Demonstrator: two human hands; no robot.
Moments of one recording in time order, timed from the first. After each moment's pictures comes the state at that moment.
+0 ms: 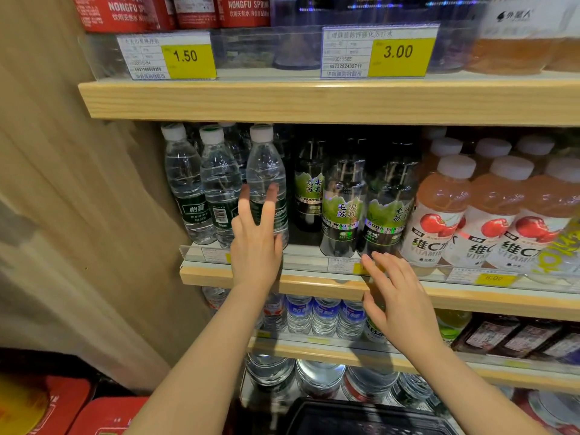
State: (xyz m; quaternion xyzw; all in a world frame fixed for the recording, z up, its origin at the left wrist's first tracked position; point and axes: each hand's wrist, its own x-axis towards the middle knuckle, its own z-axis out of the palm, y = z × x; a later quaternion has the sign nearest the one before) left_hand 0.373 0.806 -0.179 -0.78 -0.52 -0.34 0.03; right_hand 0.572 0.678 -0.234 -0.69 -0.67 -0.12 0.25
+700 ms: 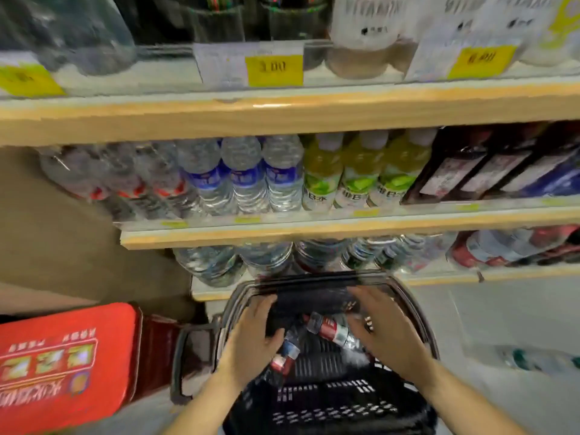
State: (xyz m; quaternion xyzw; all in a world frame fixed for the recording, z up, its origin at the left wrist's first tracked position) left_hand 0.375 0.612 -0.503 -0.82 -0.44 -0.02 -0.37; right_hand 0.601 0.503 -0.476 -0.77 -0.57 0.23 0.18
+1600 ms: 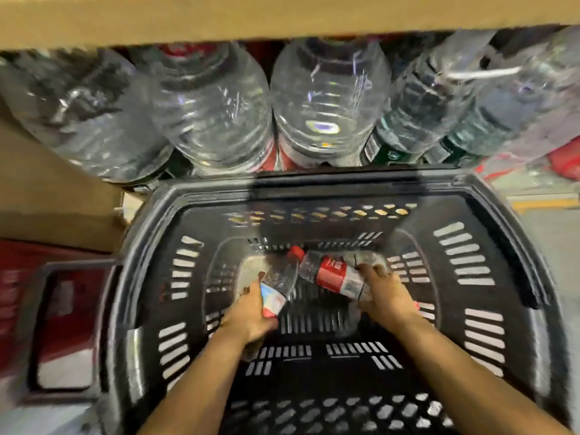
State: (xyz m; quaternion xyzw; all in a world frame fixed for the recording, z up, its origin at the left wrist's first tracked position) left_hand 0.397 0.577 -0.820 -0.68 -0.56 0.26 -0.40; right_hand 0.631 0.477 -0.815 -0.81 -0.44 0.38 -0.09
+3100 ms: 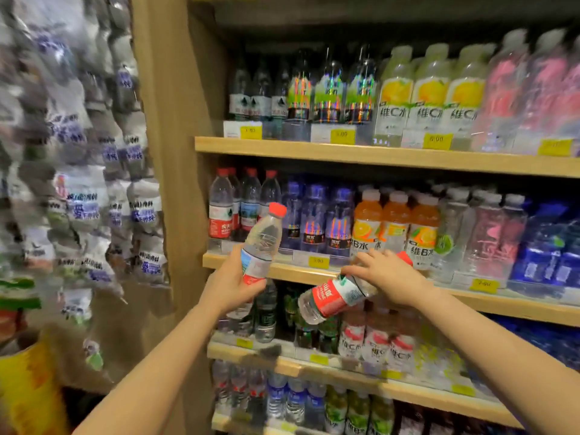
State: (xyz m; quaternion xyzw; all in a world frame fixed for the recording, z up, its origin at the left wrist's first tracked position) left_hand 0.291 0.640 0.103 -0.77 -0.46 -0.39 -0.20; right_hand 0.587 0.546 0.161 -0.56 -0.77 -0.28 -0.10
